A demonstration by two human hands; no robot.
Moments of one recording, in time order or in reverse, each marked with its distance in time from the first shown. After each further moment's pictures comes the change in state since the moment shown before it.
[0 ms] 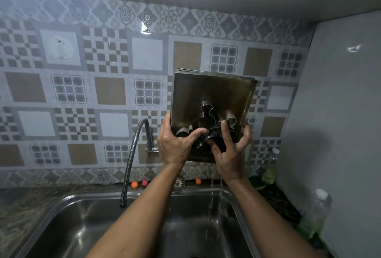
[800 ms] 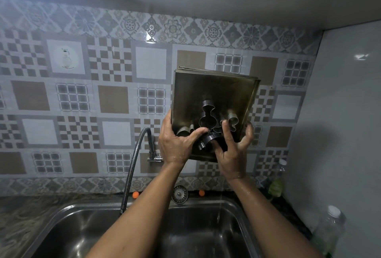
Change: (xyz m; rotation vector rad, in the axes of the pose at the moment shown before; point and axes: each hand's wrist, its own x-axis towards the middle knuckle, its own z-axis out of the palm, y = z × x) left_hand 0.038 0.004 0.010 -0.071 0.050 0.072; right_hand 0.035 0.012 0.025 -0.039 0.038 -0.061
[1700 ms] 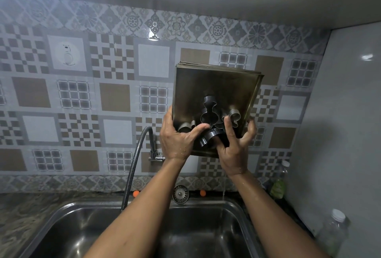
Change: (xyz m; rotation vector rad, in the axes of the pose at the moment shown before) left_hand 0.011 -0.002 0.006 -0.059 0.024 0.034; right_hand 0.015 0.007 0.014 0.002 0.076 -0.071
